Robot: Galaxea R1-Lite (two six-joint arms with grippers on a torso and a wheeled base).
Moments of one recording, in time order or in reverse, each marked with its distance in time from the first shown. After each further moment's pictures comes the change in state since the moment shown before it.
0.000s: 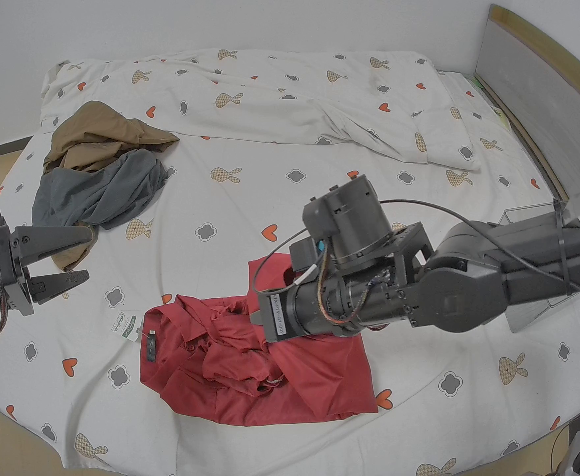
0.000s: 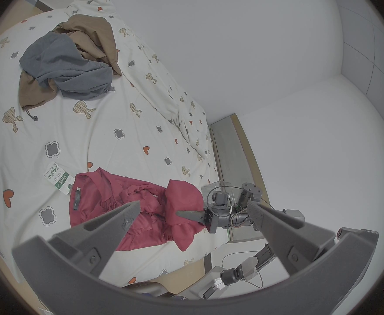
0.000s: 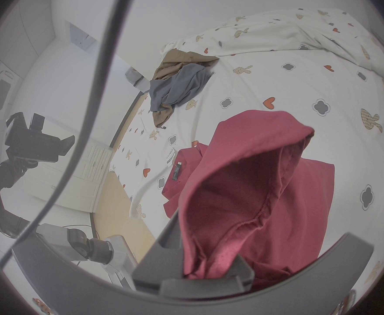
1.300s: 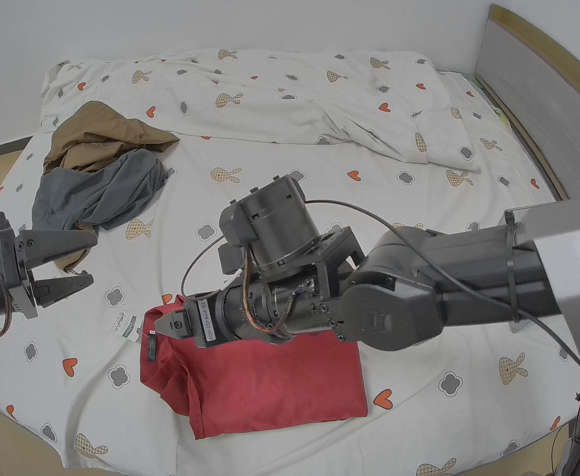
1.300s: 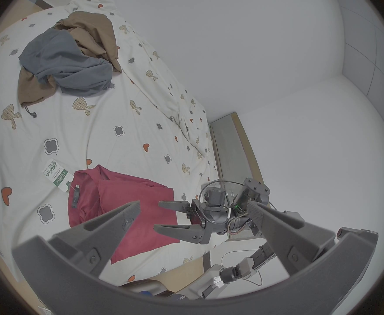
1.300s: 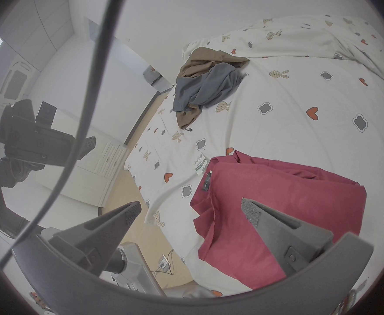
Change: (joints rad) left arm -0.011 0.013 0.005 0.000 -0.002 0.000; right arm 0.111 0.145 -0.258 0.042 -0.002 0.010
